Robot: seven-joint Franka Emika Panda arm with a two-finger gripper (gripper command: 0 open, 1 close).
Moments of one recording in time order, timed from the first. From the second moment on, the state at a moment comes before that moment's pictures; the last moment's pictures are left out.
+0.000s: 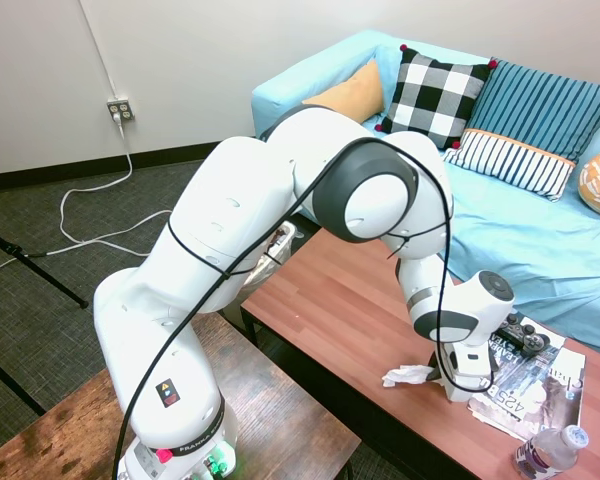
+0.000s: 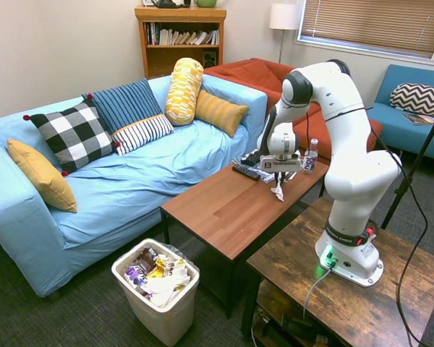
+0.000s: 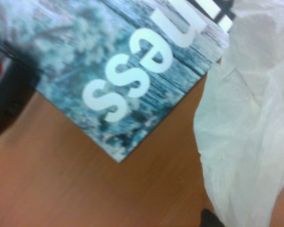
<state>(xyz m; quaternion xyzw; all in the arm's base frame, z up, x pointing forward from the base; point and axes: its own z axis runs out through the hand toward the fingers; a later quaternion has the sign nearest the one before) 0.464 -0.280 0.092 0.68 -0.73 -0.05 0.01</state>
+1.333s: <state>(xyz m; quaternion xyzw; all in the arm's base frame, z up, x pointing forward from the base) 0.556 0.277 0.284 0.91 -0.40 0.05 0.01</state>
